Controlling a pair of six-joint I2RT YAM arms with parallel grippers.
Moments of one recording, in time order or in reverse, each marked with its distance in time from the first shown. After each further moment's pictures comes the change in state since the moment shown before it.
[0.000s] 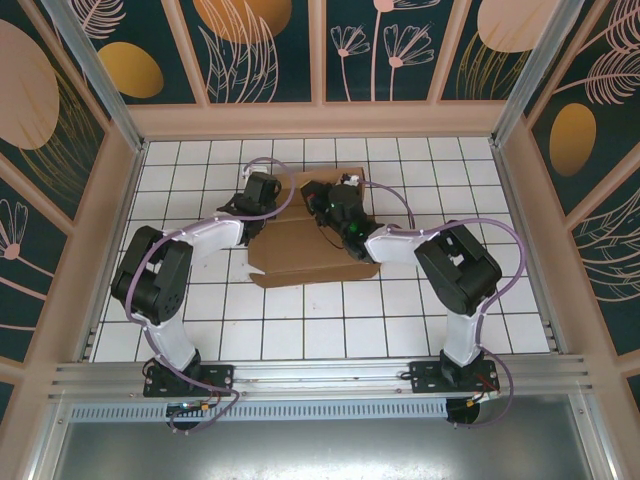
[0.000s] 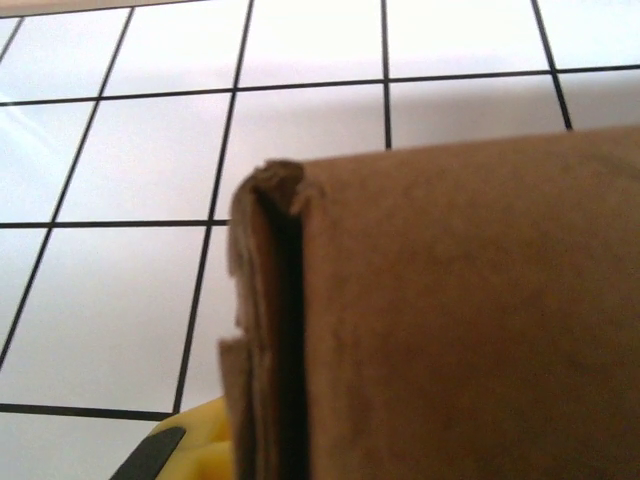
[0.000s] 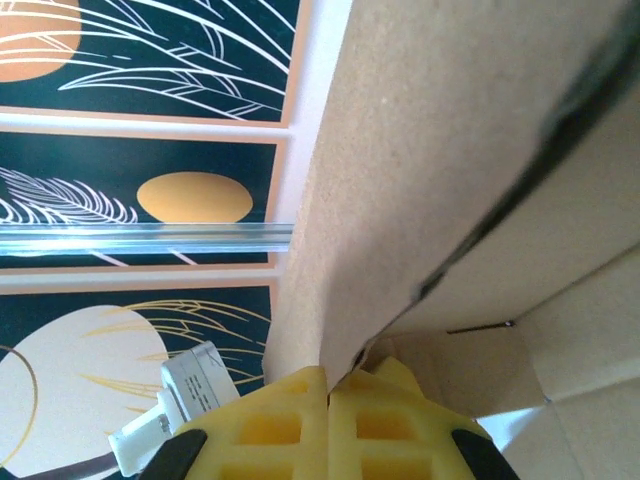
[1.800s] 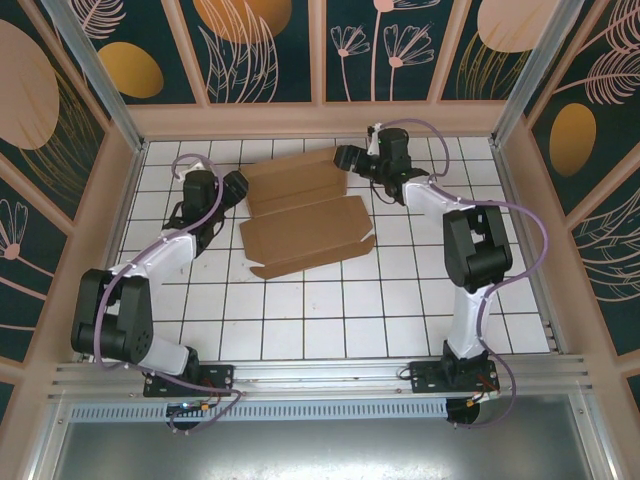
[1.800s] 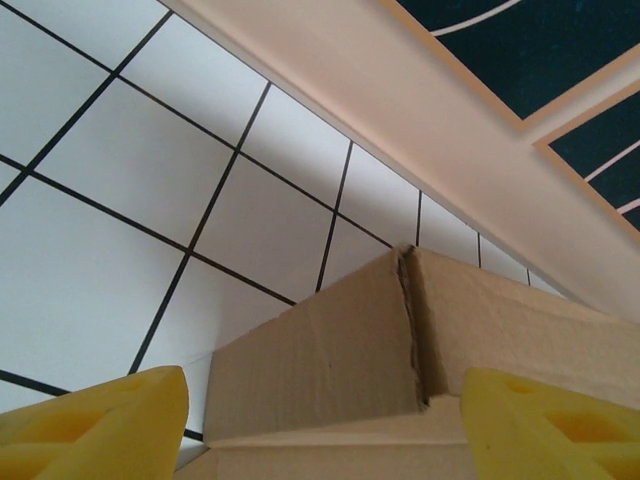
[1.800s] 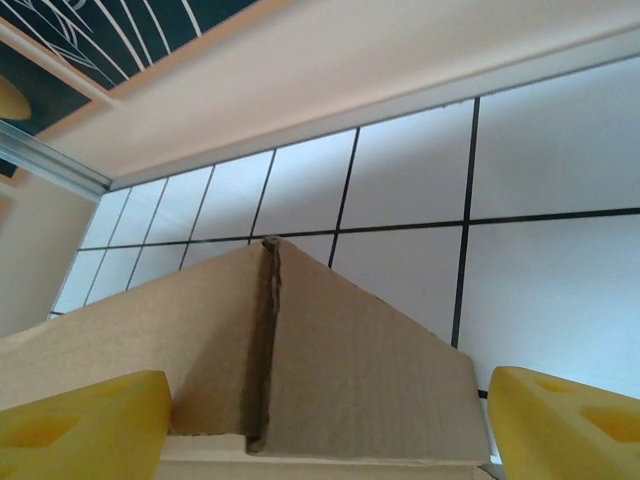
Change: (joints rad) left arm 0.265 -0.301 -0.222 0.200 0.444 -0.479; right arm -0.382 0.105 0.389 -0.575 -0.366 -0.945
